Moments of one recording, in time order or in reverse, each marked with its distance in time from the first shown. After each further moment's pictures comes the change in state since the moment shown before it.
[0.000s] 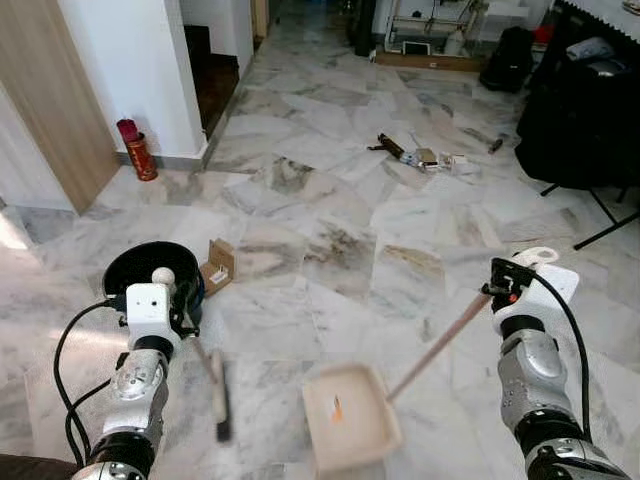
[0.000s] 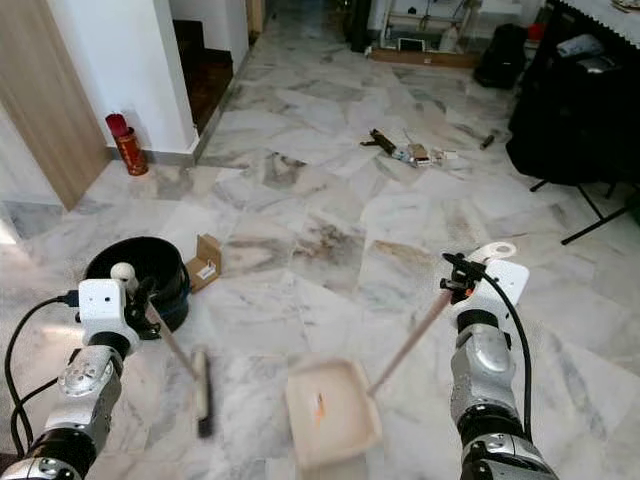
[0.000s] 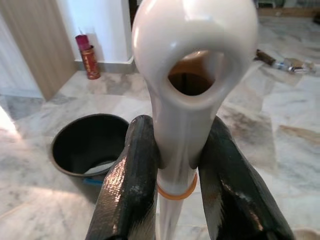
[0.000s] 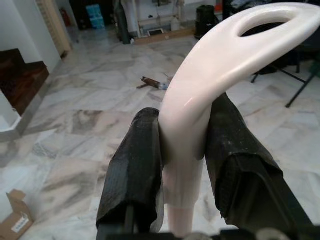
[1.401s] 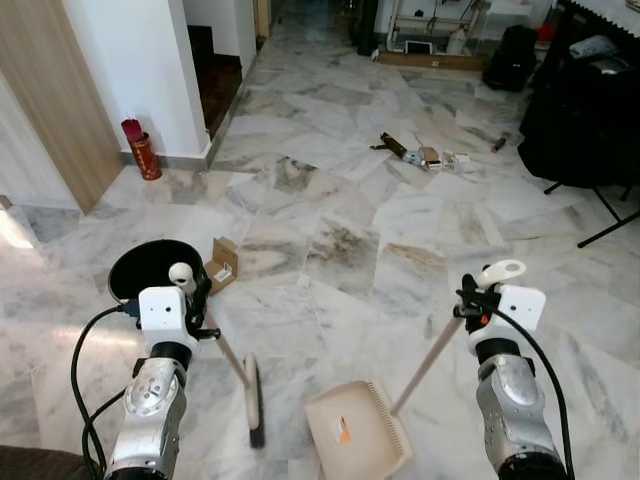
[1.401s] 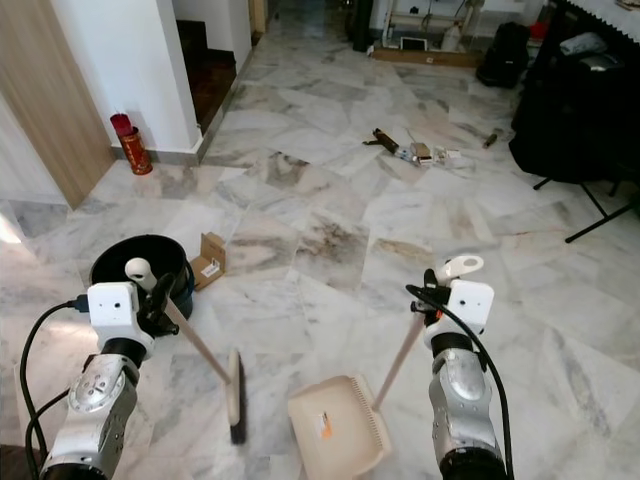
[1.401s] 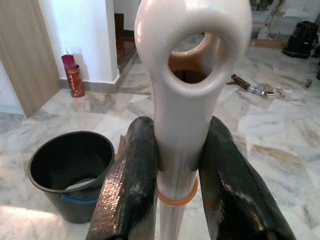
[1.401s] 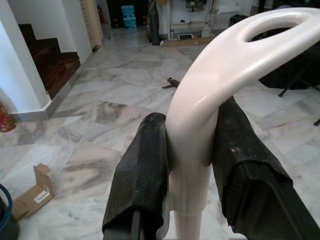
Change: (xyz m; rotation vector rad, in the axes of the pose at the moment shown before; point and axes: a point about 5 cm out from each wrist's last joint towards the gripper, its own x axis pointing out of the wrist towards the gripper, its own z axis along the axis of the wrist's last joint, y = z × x) left arm -0.025 -0.028 0.018 -0.060 -0.080 -0.061; right arm -0.034 0.025 -0.022 -0.080 0.012 0.085
